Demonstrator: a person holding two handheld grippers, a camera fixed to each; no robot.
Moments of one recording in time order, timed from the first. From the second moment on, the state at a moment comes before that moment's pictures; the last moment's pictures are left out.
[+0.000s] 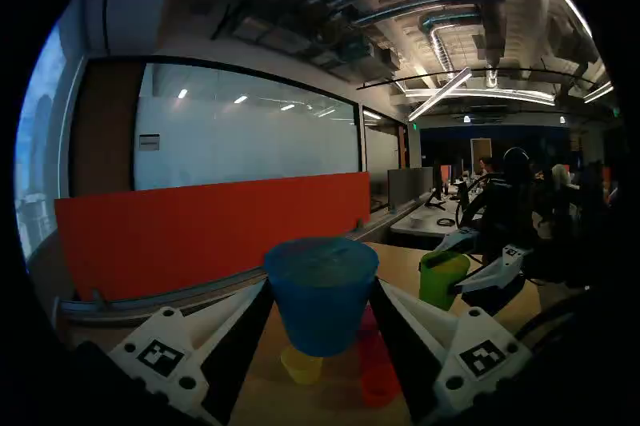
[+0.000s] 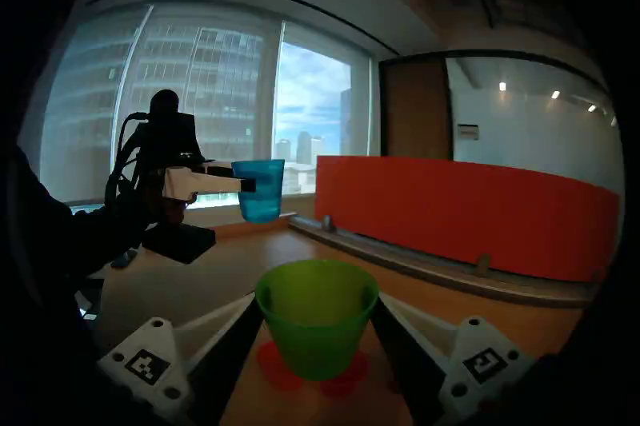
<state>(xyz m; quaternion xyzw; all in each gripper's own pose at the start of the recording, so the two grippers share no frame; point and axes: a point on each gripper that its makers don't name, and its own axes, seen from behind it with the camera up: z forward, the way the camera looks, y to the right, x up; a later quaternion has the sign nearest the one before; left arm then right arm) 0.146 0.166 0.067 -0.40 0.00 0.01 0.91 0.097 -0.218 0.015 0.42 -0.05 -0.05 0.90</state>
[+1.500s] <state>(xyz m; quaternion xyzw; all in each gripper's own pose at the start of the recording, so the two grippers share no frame) 0.166 0.162 0.052 -0.37 0.07 0.17 0.91 0.085 -0.293 0.004 0.50 -0.07 -0.05 0.86</state>
